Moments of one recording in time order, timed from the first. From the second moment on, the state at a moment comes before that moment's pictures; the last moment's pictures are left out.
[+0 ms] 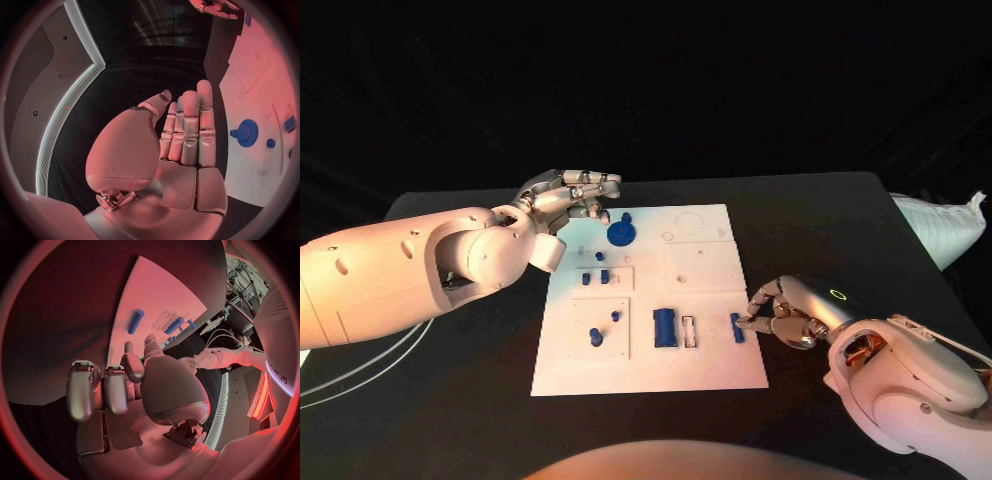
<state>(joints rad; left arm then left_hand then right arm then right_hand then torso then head) 1.20 -1.02 -0.04 1.61 0.04 -0.19 0.31 1.38 -0.13 0.36 0.02 0.12 1.00 0.17 0.18 0.07 1.05 0.09 0.39 0.18 1.21 0.01 0.90 0.58 0.17 1.23 0.11 0.47 0.78 0.84 -1.05 0.11 1.98 -1.68 -0.36 -0.56 1.32 0.06 -0.13 0.14 0.10 0.97 0.09 0.31 0.35 1.40 0.01 1.09 1.27 1.46 -0.07 1.46 1.31 0.06 1.47 0.04 1.41 1.29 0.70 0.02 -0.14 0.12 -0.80</state>
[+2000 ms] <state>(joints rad) 1.20 -1.02 -0.04 1.61 0.03 -0.19 0.31 1.38 -0.13 0.36 0.02 0.12 1.00 0.17 0.18 0.07 1.05 0.09 0.39 0.19 1.21 0.01 0.90 0.57 0.17 1.23 0.11 0.47 0.78 0.84 -0.88 0.11 1.90 -1.91 -0.13 -0.67 1.40 0.04 0.00 0.06 0.14 1.03 0.09 0.24 0.31 1.40 0.00 1.07 1.26 1.47 -0.06 1.46 1.31 0.06 1.47 0.04 1.41 1.30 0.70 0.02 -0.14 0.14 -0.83</state>
